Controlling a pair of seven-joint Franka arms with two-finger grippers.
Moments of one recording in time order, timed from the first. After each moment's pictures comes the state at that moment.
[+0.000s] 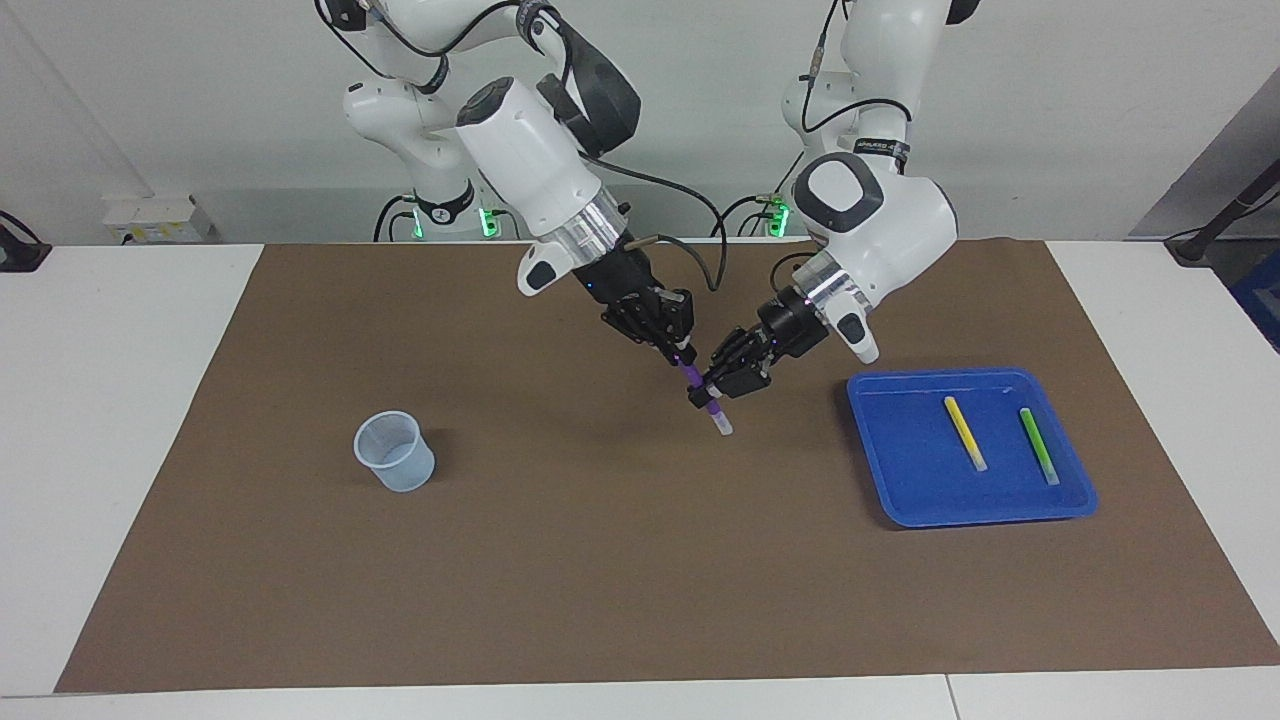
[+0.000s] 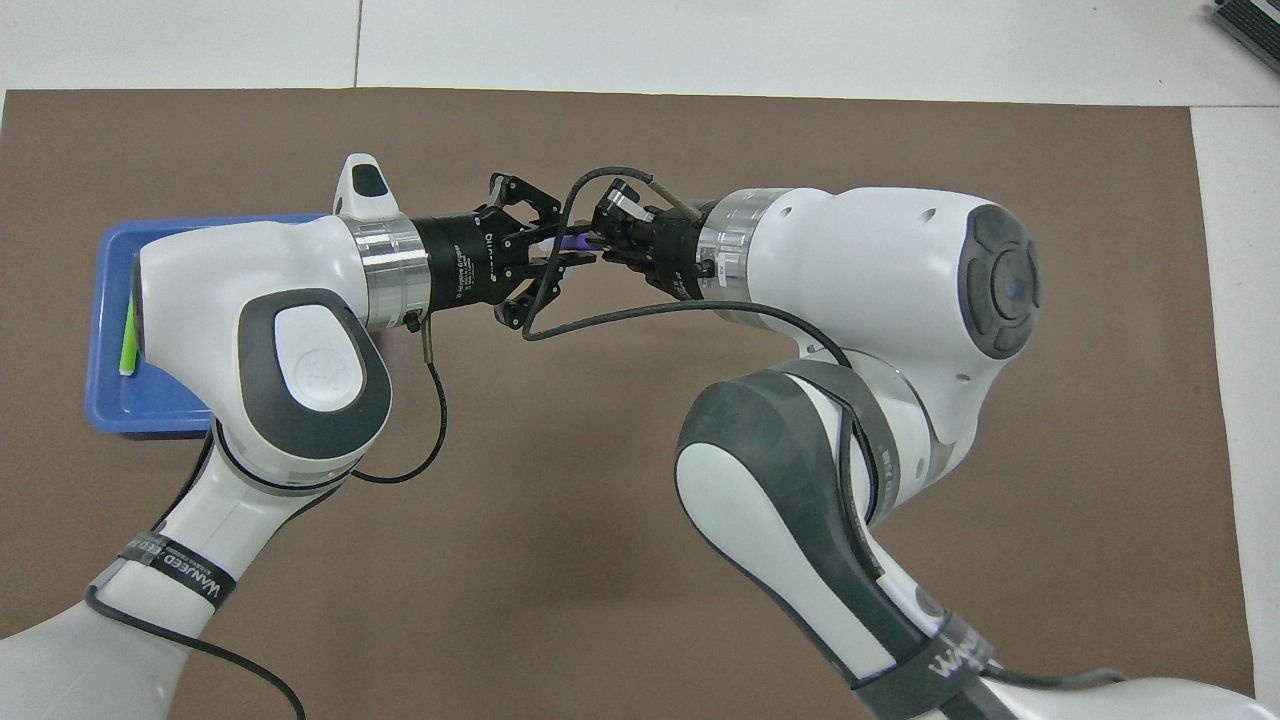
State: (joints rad) left arm -0.17 0.19 -0.29 -1.86 -1.13 2.49 -0.86; right arm 0.31 0.25 0.23 -1.65 0.44 2.45 0.84
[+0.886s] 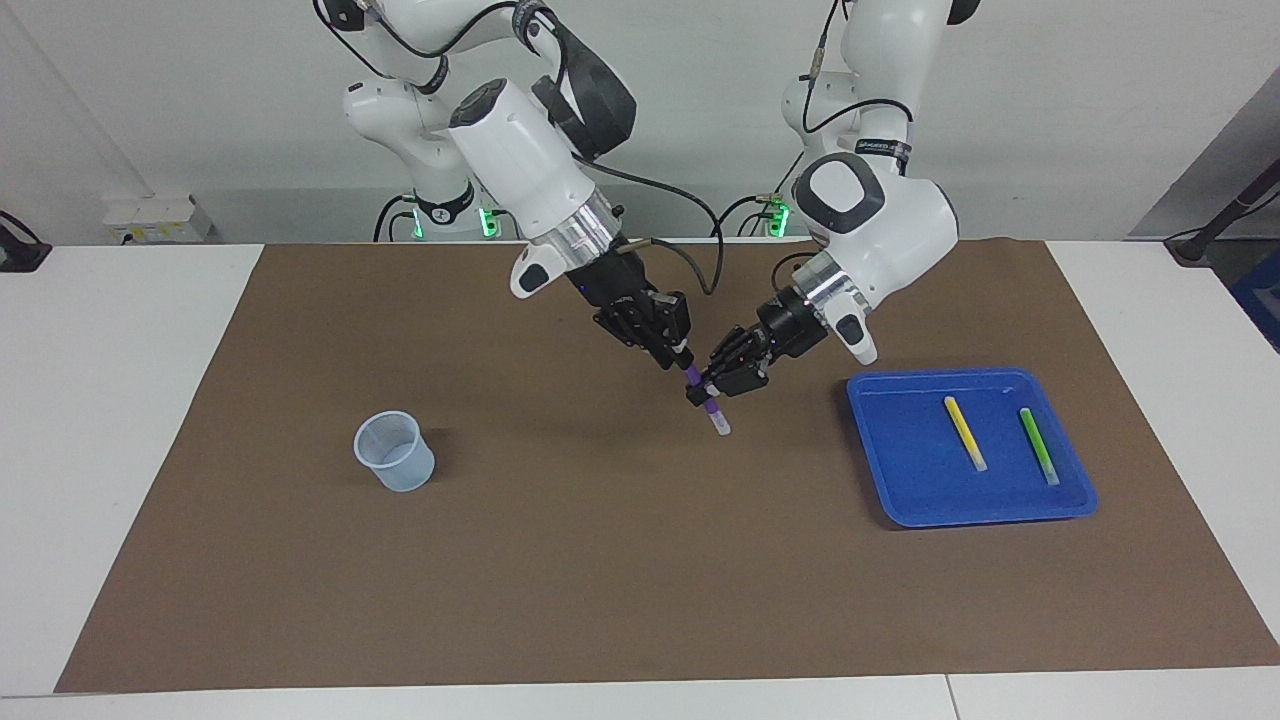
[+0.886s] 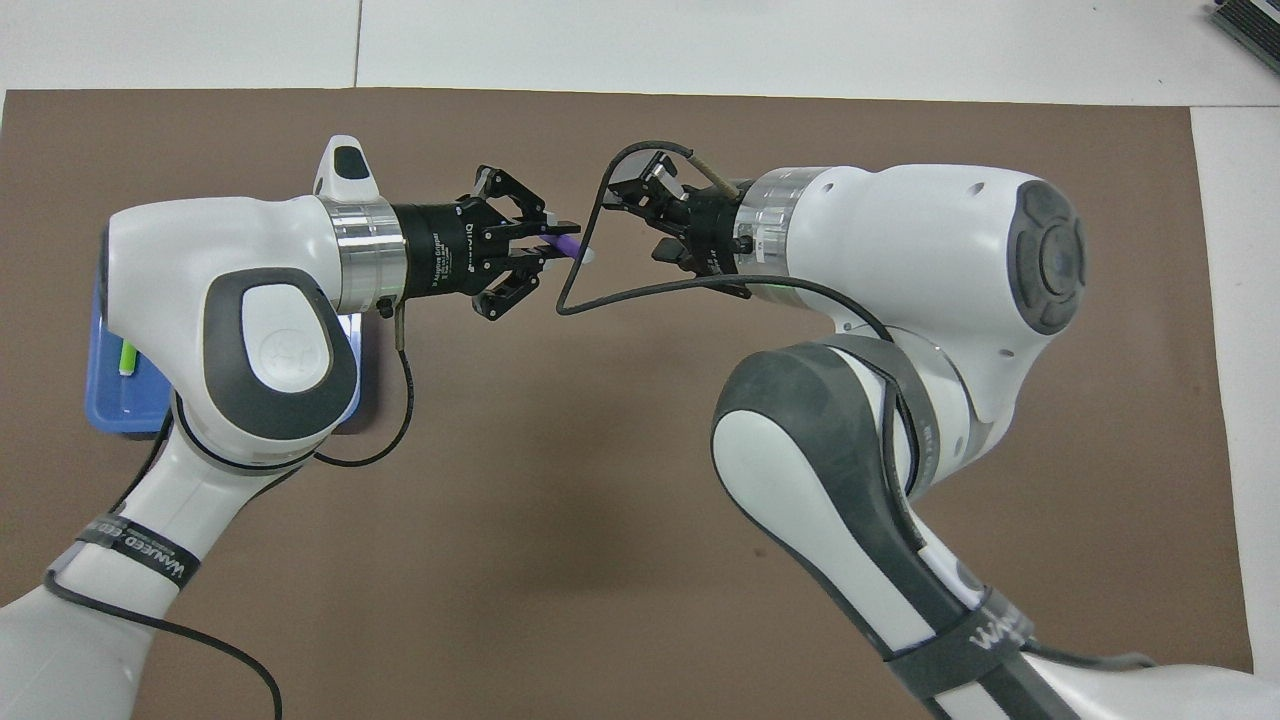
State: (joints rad) left arm -0.11 0.20 -0.28 -1.82 -0.98 2.36 -0.84; right arm 0.26 0.24 0.21 -1.63 0.43 2.41 0.84
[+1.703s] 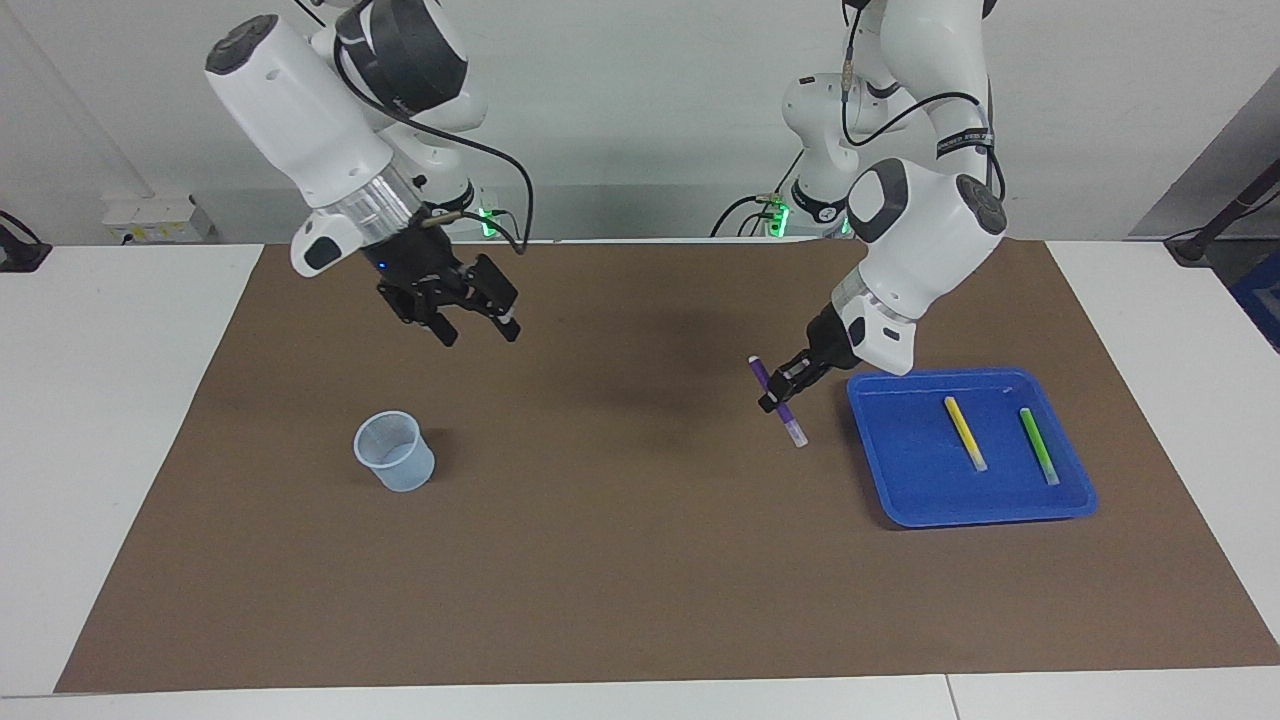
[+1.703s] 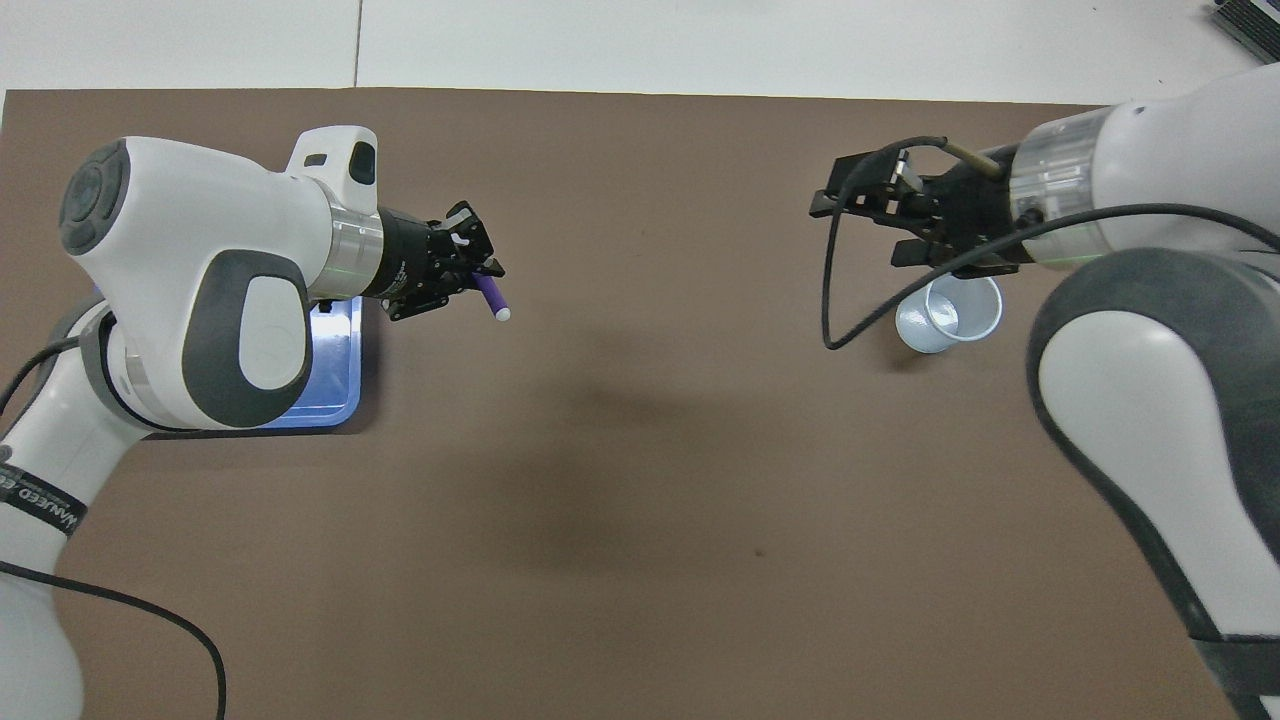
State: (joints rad) left arm -0.03 0.21 -0.27 -1.79 -0.25 2.16 -0.50; right arm -0.10 0.05 0.20 -1.61 0.24 1.79 0.19
